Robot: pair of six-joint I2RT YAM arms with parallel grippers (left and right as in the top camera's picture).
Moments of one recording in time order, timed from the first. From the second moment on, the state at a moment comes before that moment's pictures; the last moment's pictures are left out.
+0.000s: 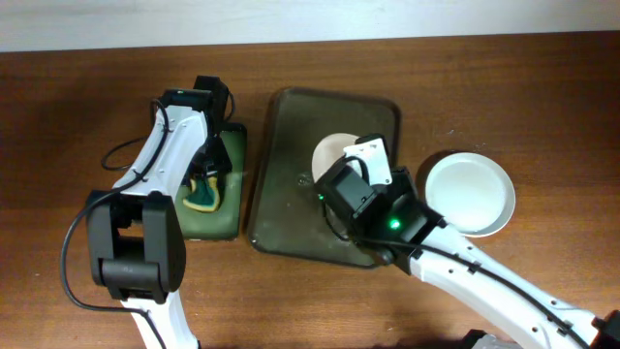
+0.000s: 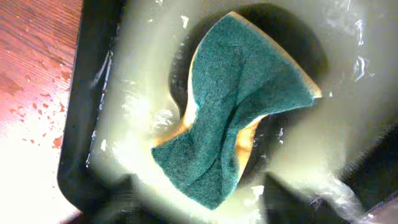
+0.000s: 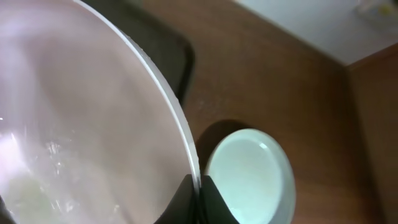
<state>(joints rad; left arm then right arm) -0.14 2.04 1.63 -1.22 -0.28 -0.52 0.78 1.41 1.13 -0.81 0.83 0.32</state>
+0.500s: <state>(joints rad) -0.14 2.04 1.63 -1.22 -0.28 -0.52 0.84 1.41 1.13 -0.86 1.01 0.31</state>
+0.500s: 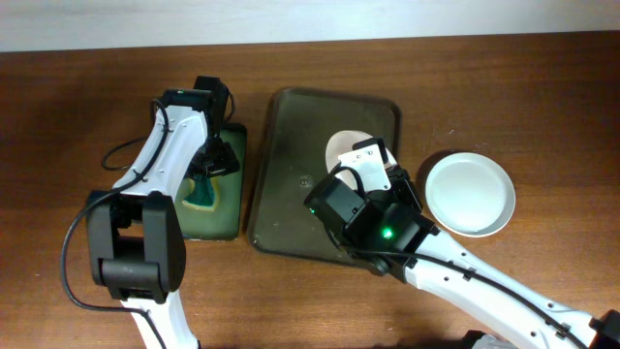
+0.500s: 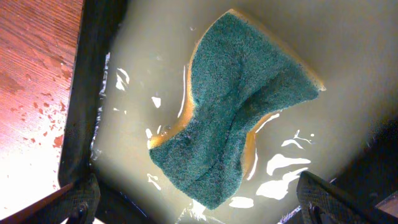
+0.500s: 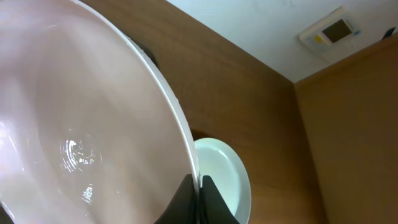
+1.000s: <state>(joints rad) -0.14 2.04 1.63 -1.22 -0.28 -0.52 1.03 1.41 1.13 -0.88 1.25 0.29</state>
